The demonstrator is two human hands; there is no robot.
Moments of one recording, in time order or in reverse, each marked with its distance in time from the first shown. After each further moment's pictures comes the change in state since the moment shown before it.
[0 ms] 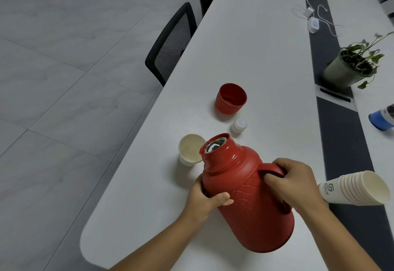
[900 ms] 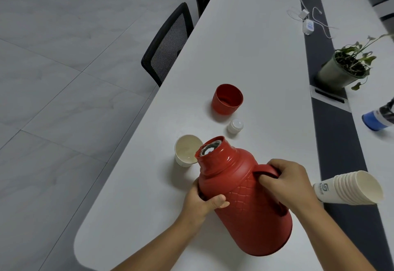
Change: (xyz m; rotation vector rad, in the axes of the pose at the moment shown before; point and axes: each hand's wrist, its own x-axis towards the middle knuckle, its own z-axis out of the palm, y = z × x) left_hand -0.001 -0.005 0.001 -0.006 0.051 -0.024; right_hand 0.001 -0.003 -0.001 -0.072 -0.025 -0.020
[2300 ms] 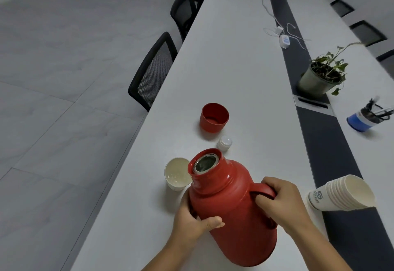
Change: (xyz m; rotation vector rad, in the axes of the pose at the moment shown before) left_hand 0.000 0.021 0.003 0.144 0.010 0.081; right_hand -0.008 0.014 0.001 0.236 0.051 0.046
